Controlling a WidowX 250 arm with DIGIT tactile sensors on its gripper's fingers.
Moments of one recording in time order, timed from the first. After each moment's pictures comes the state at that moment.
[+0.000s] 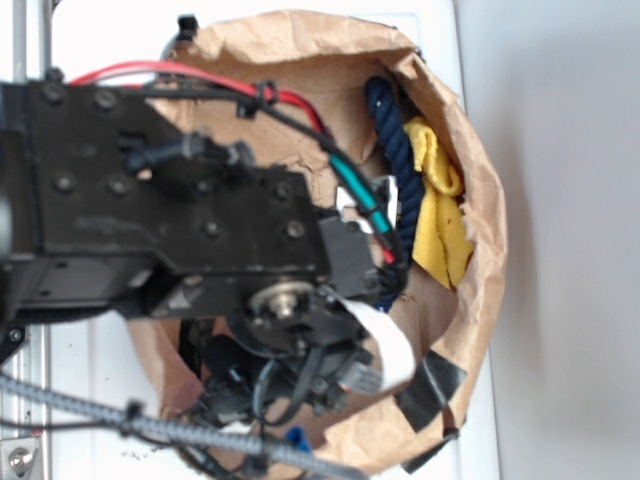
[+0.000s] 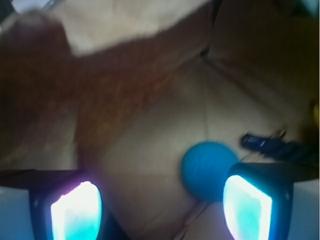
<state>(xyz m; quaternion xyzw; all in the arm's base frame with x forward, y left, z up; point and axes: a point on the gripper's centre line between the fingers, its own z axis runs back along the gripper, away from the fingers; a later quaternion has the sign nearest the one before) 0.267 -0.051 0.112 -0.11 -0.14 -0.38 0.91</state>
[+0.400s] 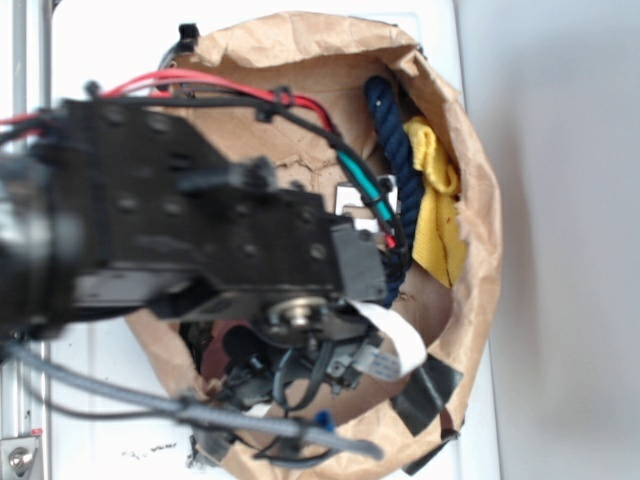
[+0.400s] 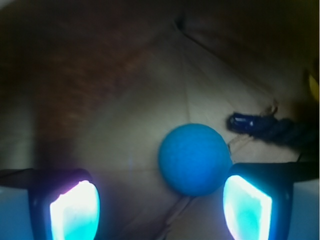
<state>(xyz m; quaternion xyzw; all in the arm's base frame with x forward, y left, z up) 0.285 -0.041 0.083 -0.06 -0.12 -0.35 0.93</state>
